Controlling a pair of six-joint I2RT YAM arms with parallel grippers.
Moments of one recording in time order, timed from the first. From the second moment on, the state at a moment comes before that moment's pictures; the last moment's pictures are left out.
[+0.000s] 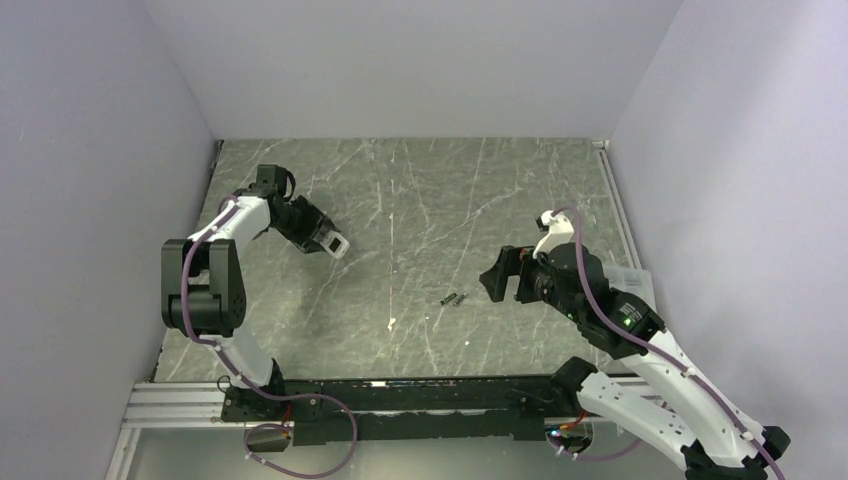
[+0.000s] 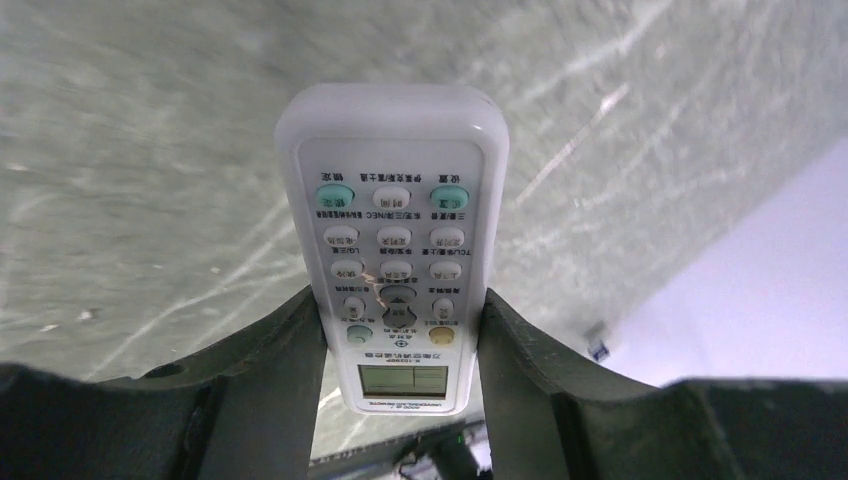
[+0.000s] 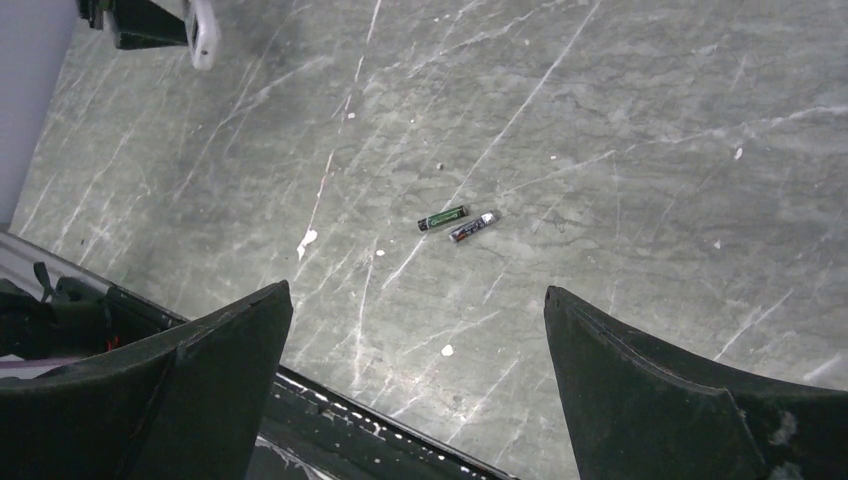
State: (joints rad) left arm -0.01 1.71 1.17 -0.62 0.32 -0.93; right arm 0.70 0.66 0.85 -0.71 0.15 0.52
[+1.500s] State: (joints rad) left arm -0.32 1.51 1.02 -0.62 1.14 -0.40; right arm 0.71 0.76 0.78 -0.24 -0.48 0.08
